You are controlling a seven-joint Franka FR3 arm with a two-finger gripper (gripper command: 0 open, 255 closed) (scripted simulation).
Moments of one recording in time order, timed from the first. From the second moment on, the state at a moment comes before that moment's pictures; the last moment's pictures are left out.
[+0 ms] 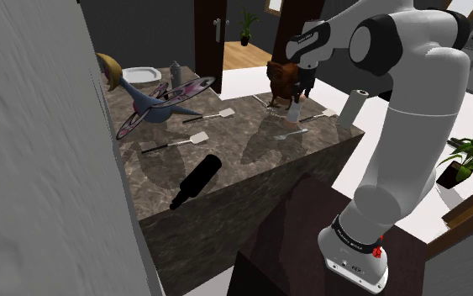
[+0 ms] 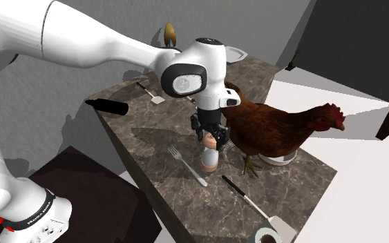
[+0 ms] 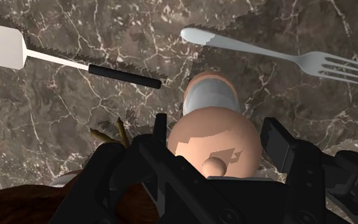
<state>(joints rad) -0.25 0.31 -0.53 -1.80 -0.01 2.08 -0.58</state>
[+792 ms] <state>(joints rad) -0.24 0.28 -0.53 -1.73 -0.02 1.98 -0.58</state>
